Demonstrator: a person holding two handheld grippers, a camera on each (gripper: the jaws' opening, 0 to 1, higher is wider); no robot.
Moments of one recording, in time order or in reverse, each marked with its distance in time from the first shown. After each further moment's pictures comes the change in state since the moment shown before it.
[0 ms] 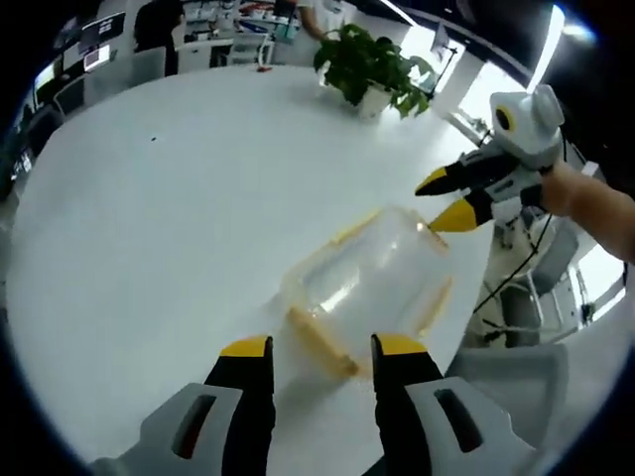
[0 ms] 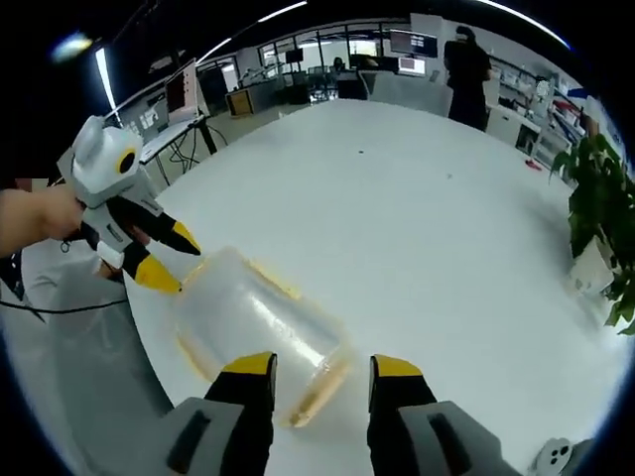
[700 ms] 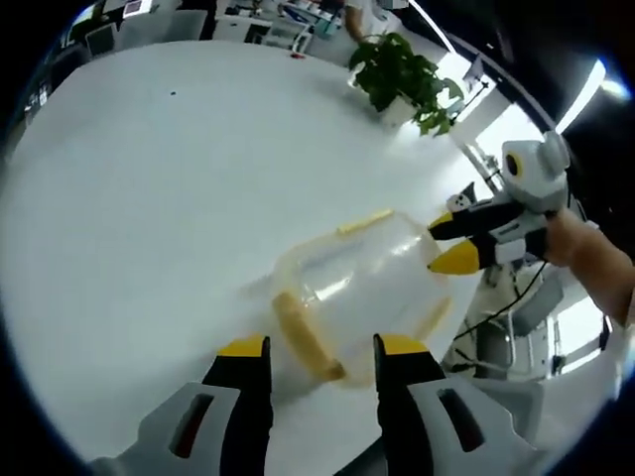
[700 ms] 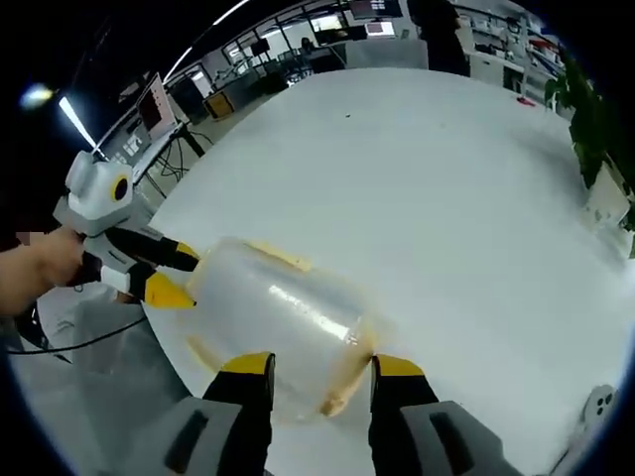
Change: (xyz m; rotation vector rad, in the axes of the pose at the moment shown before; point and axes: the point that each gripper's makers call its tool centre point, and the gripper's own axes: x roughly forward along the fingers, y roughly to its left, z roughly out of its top) left arm 0.012 -0.008 -0.009 -0.193 0.005 -0.051; right arm 0.012 0.015 -0.019 0.182 0.084 0.070
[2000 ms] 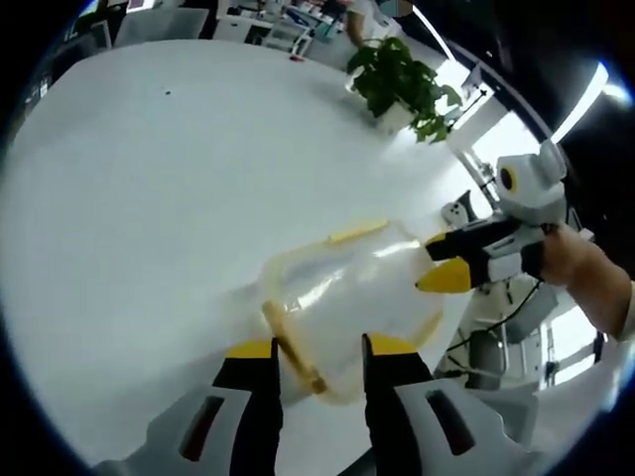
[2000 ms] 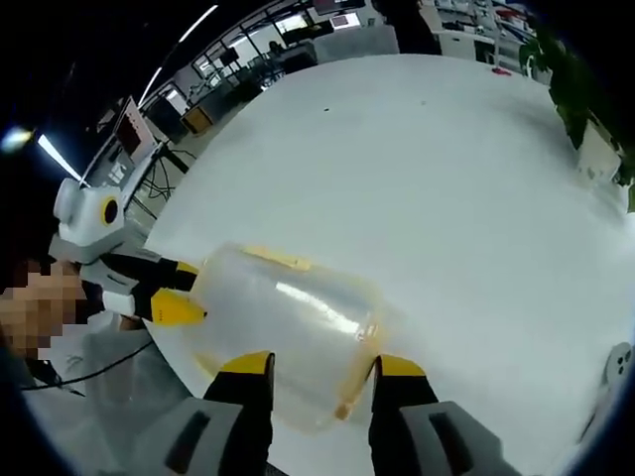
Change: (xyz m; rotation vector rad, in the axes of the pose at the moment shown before) left arm 0.008 -0.006 0.007 -0.013 -0.012 -0.024; right arm 0.007 0.007 -0.001 0.133 0.003 -0.001
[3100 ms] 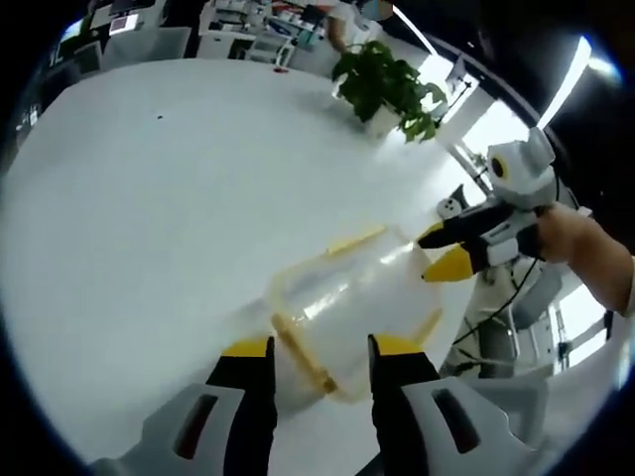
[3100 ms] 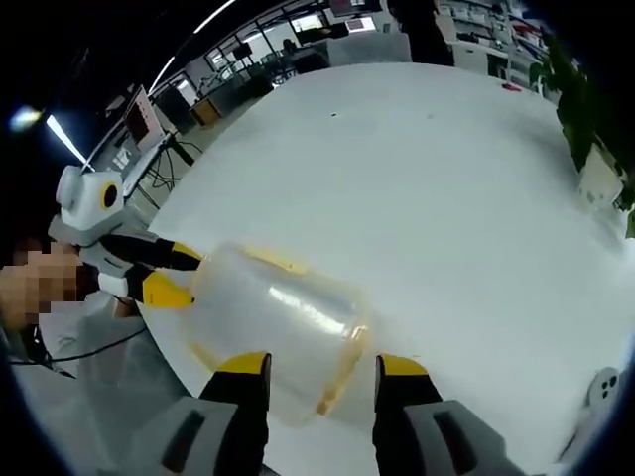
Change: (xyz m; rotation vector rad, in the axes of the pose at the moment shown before) left arm -0.014 0.001 0.014 0.095 -0.054 -0.010; right arm -0.016 -0.011 0.006 -0.095 -0.012 -0.018
